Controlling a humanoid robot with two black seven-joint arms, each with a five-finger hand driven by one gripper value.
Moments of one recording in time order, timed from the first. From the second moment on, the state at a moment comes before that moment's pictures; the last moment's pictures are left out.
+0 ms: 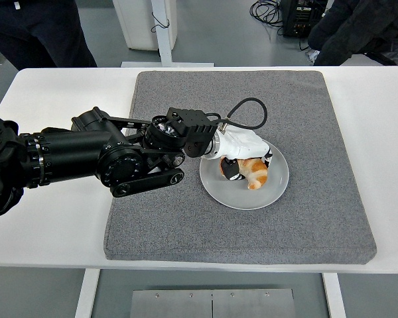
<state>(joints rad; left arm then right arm) -1.39 0.00 0.22 -0.99 1.39 -0.05 -0.04 -0.07 0.00 0.12 0.11 -0.09 -0.11 0.25</state>
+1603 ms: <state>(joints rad) -1.51 0.18 -0.05 -1.05 0.78 -0.11 -0.03 -0.07 0.00 0.12 0.11 -0.09 -0.11 0.25</state>
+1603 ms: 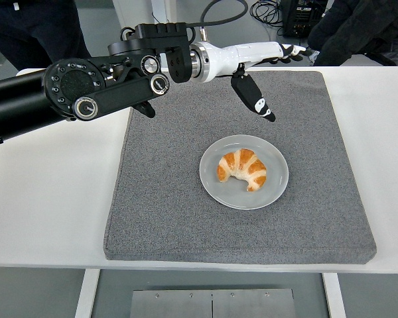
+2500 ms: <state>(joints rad) -1.19 0.19 -0.51 -0.85 0.30 -0.12 -0.03 -0.07 0.00 0.12 0.12 -0.09 -0.11 0.25</state>
